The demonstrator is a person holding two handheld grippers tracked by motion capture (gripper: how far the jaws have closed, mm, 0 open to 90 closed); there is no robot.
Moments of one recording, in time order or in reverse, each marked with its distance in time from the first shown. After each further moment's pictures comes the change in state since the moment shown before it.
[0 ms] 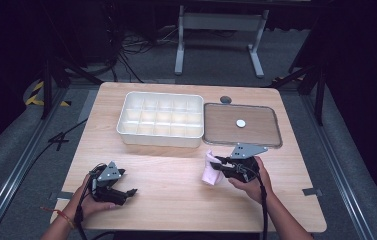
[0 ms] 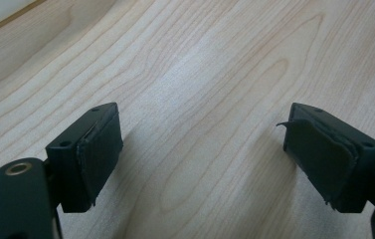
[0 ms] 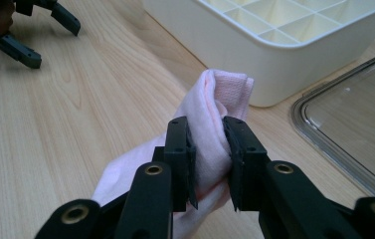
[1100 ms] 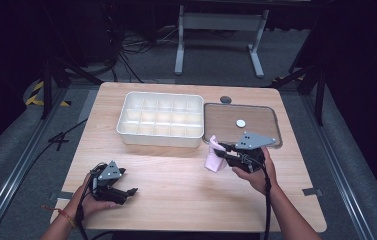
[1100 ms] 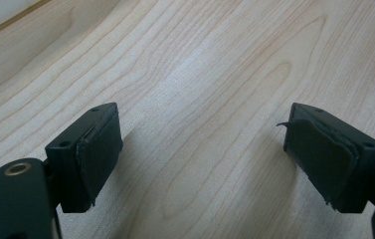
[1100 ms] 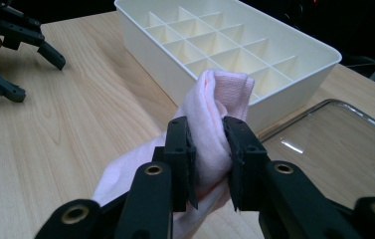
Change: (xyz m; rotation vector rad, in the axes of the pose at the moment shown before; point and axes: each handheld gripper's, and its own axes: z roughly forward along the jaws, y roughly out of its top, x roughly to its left) left arm 0.001 0.001 0.001 0.001 -0.001 0.001; right arm -0.009 0.030 -0.019 -0.074 -0.079 -0.051
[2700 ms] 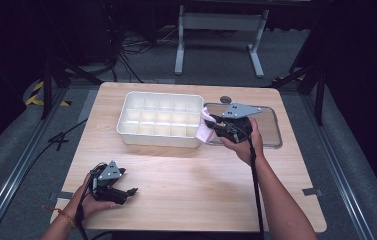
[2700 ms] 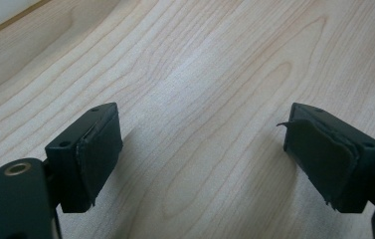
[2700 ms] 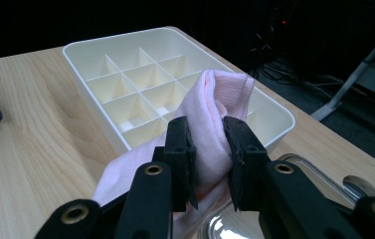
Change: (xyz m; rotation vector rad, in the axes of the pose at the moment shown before) left arm 0.000 0.000 0.000 0.000 0.004 -0.002; right arm -0.032 0.063 0.039 -0.033 -0.090 -0.025
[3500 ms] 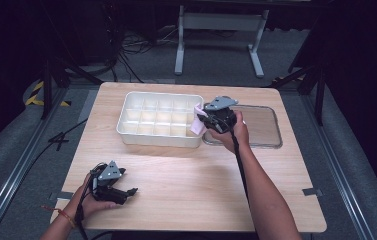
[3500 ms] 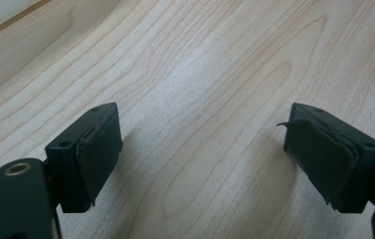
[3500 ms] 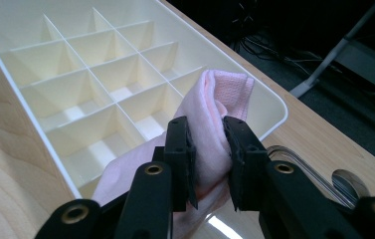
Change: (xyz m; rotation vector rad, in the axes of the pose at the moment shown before) left arm 0.000 0.000 0.000 0.000 0.000 0.000; right arm -0.012 -0.001 0.060 0.124 -0.091 -0.033
